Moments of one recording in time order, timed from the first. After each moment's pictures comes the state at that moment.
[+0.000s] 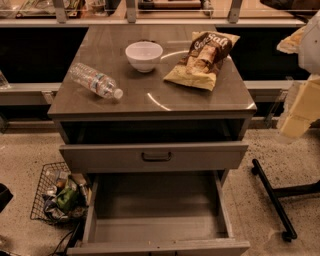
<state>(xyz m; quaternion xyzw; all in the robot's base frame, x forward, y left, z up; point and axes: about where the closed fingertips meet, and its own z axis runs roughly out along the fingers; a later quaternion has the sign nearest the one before) 0.438 -0.211 0.997 -0.60 0.77 -0.06 0.19</state>
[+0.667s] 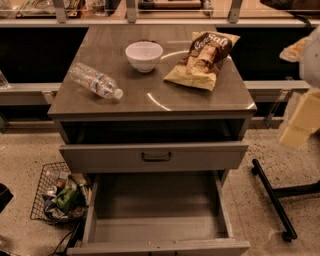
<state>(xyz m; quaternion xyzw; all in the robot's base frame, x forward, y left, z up) 0.431 -0.214 0.985 -0.59 0.78 -0.06 0.19</state>
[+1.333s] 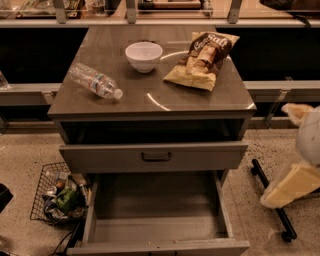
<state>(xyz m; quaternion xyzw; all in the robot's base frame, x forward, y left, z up) 0.384 -0.218 0.902 -0.55 0.80 -0.04 0.25</state>
